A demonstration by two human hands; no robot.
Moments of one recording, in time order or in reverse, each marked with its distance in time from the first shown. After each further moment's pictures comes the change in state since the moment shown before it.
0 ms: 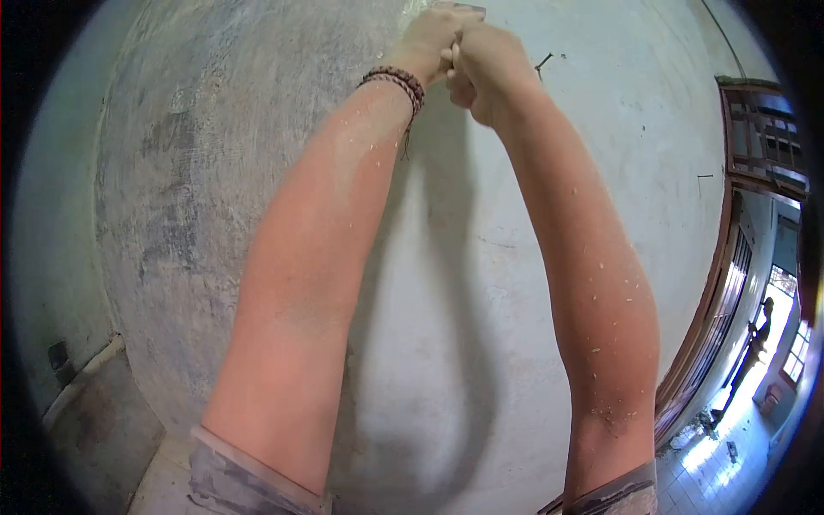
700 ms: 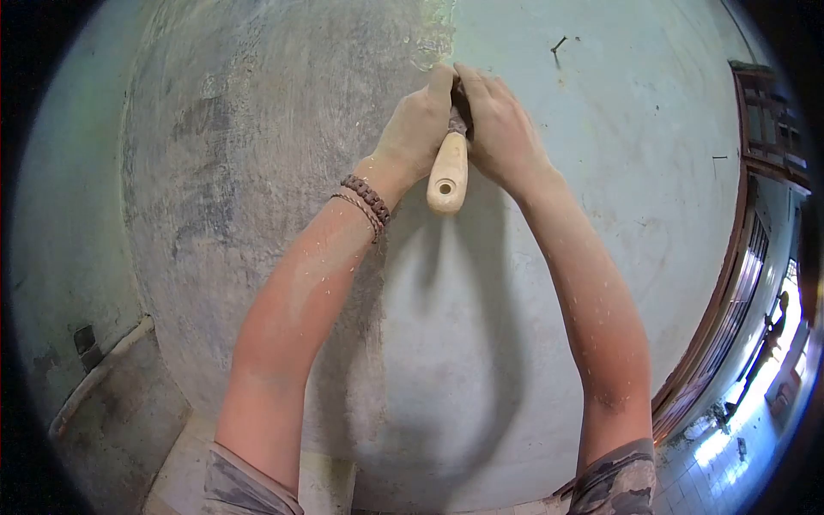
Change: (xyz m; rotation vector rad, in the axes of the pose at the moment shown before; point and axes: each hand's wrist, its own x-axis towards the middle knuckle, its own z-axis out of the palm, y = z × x) left_hand -0.113 0.096 -0.064 -0.284 -0.174 -0.503; right_hand -0.047 0.085 -0.015 -0.913 0.067 -1.027
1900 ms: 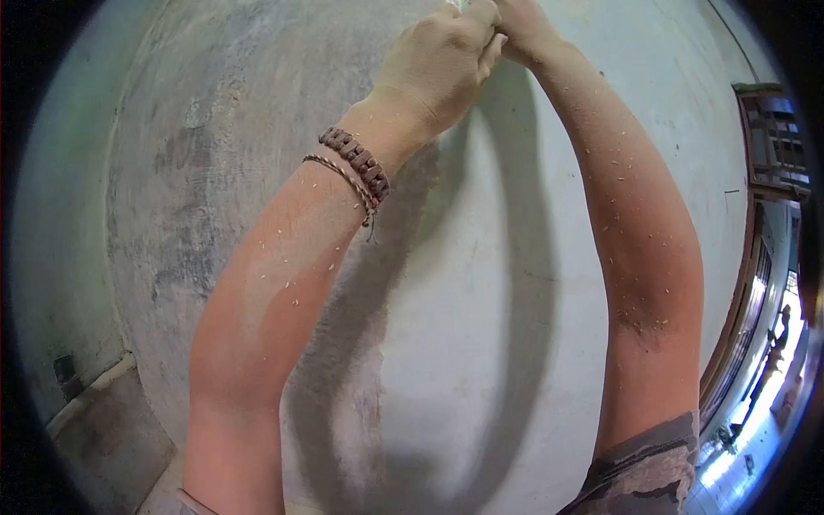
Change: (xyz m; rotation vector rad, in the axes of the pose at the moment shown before) left_hand 0.085 0.005 -0.035 0.164 0.206 0.314; right_hand 0.180 0.132 0.035 -0.577 -0.161 -0.337
